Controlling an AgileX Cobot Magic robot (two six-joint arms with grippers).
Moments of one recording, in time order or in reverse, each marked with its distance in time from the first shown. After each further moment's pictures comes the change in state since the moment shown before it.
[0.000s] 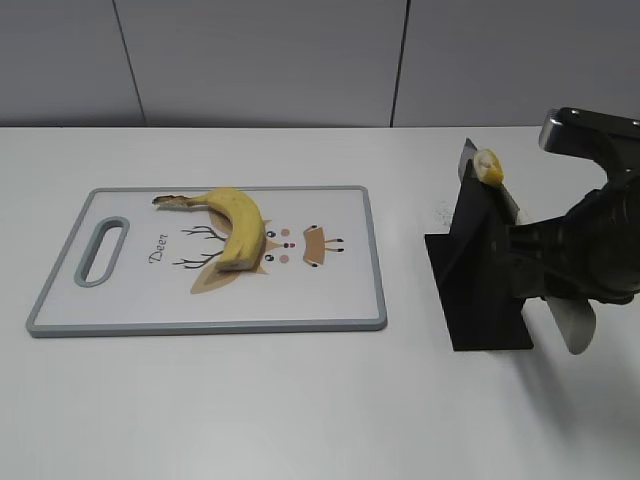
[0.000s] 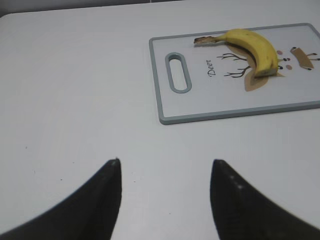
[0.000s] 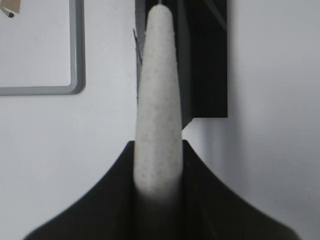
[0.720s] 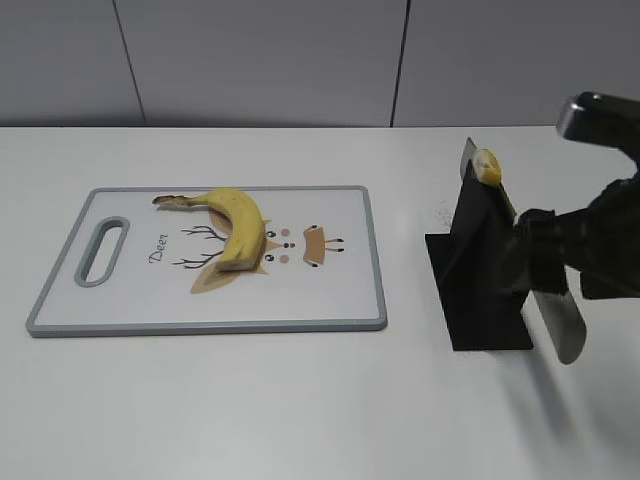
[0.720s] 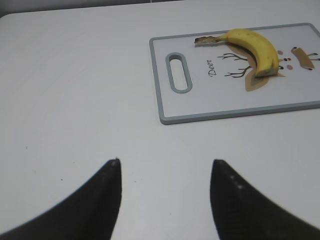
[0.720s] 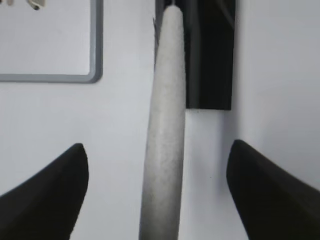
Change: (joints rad) left arm 0.000 0.000 0.000 0.000 0.000 0.000; right arm 0.000 -0.083 0.000 0.034 0.063 -0.046
